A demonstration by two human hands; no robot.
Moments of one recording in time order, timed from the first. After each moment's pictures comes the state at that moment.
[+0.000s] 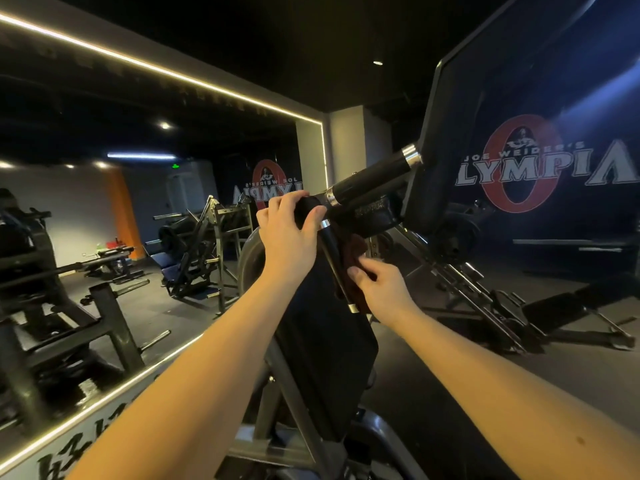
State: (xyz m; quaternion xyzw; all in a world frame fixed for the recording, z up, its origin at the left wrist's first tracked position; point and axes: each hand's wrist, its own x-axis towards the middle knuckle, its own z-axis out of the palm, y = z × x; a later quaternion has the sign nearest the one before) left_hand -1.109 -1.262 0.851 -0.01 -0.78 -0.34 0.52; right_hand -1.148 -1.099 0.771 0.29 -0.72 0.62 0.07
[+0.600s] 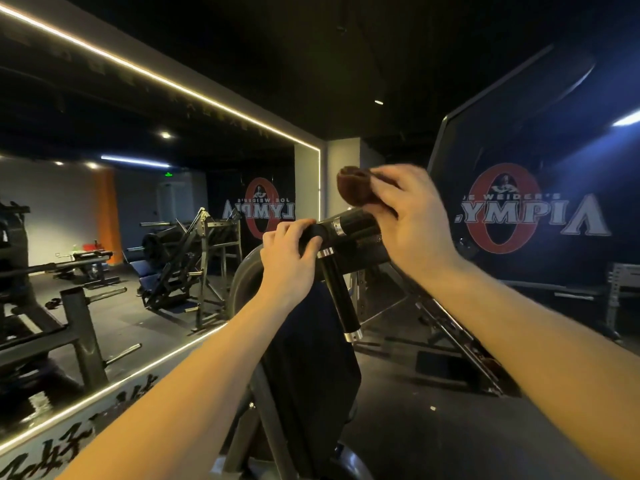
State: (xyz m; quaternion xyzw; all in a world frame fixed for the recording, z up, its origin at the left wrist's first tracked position) left_hand -1.092 -1.273 0.857 -0.04 -0.81 -0.33 0.48; right_hand -1.102 -1.069 0.912 0.38 -0.72 0.28 0.52
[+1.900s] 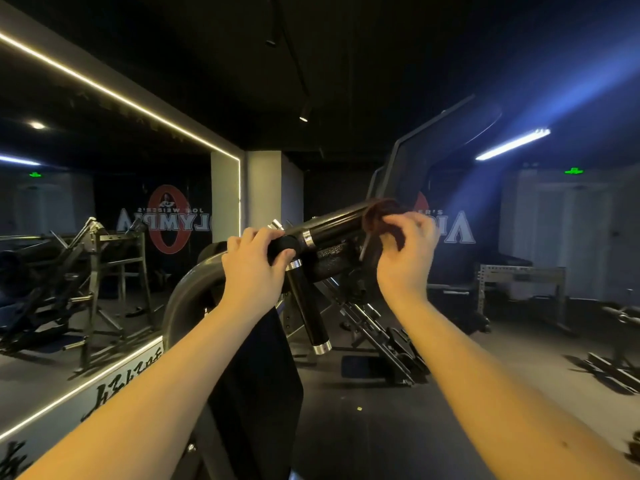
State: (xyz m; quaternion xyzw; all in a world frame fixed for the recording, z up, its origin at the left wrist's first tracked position) left_hand -1.100 -1.294 0.865 -0.10 -0.82 -0.32 0.46; right_hand -1.131 -1.068 0.868 0.13 -0.65 0.45 0.59
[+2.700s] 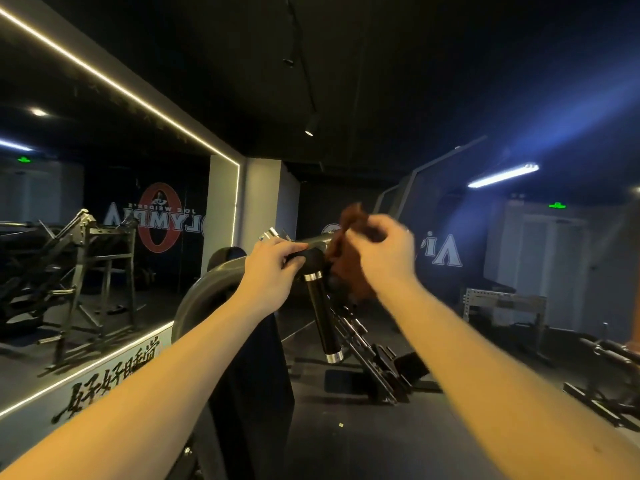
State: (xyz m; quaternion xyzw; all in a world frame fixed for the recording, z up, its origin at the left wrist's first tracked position) left_hand -1.104 -1.330 0.873 -0.20 -0.81 -0.37 0.40; right_hand -1.071 -1.136 0.915 0.18 -0.72 0.56 0.37
